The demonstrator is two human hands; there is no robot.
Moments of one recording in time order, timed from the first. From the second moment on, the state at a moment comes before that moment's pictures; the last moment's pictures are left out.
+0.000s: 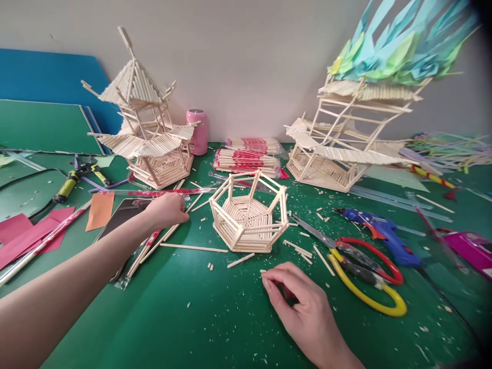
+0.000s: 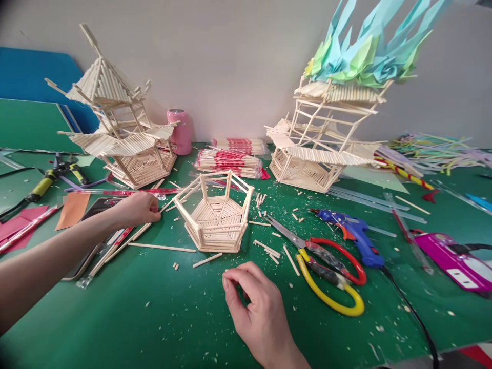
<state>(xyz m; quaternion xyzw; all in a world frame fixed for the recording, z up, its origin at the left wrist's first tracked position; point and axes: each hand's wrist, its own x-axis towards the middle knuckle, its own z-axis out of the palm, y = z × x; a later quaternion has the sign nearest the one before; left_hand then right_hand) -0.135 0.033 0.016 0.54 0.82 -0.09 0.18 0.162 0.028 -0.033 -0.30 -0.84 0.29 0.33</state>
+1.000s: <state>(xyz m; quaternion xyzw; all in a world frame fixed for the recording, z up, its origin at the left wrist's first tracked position) -0.030 -0.091 0.006 0.12 0.64 0.70 0.28 0.112 -0.022 -0.012 -0.18 -0.86 0.39 0.27</state>
